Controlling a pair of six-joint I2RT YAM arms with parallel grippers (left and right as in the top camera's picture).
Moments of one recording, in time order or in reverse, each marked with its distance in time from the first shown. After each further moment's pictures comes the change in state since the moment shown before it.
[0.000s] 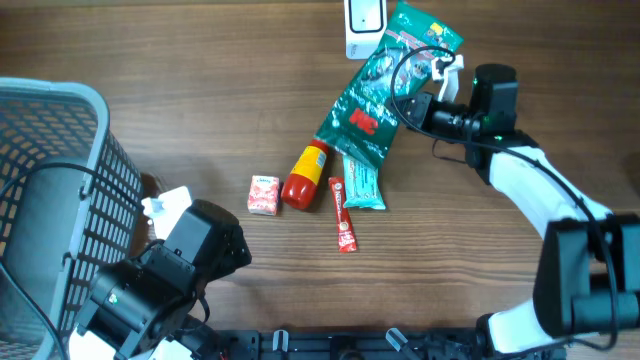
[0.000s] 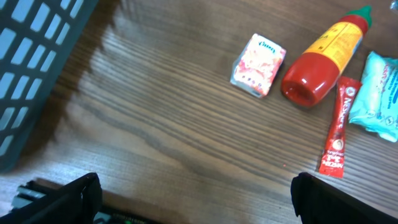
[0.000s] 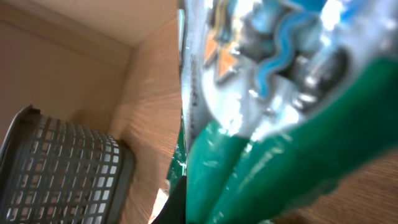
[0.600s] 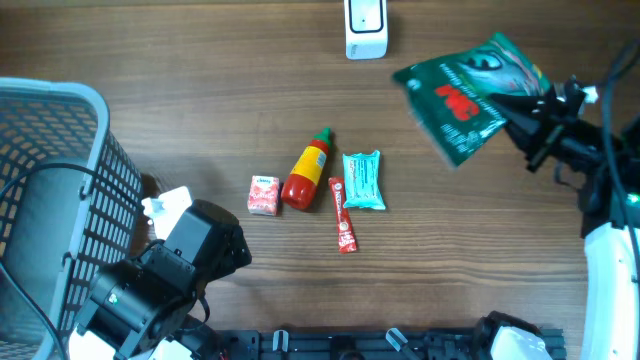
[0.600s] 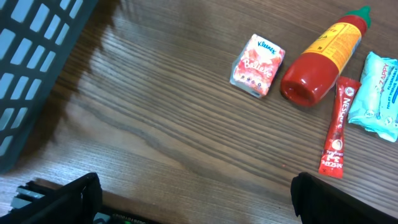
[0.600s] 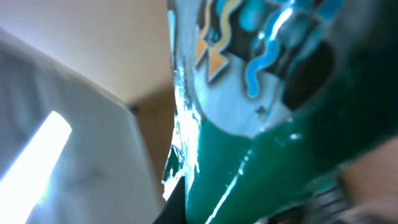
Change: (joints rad) left arm 0.000 0.000 0.000 0.001 0.000 0.000; right arm -0.430 -0.538 0.036 -0.330 -0.496 0.903
